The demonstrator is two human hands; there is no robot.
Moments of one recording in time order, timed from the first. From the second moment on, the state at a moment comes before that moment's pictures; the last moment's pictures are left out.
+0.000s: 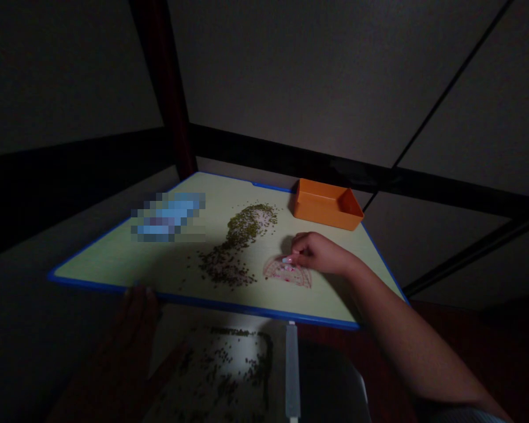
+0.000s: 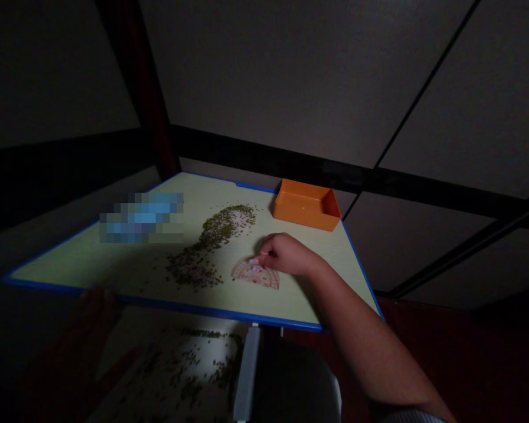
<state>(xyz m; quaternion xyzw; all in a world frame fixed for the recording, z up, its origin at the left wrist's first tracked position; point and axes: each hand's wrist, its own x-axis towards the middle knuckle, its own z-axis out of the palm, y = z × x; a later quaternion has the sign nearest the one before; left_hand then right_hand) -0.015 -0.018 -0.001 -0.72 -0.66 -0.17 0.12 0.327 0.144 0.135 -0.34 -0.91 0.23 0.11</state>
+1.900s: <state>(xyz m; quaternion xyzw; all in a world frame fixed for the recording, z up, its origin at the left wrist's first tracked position) 0.008 -0.022 0.028 -0.72 -0.67 -0.13 0.14 0.321 0.137 0.126 -0.35 -0.84 0.41 0.11</state>
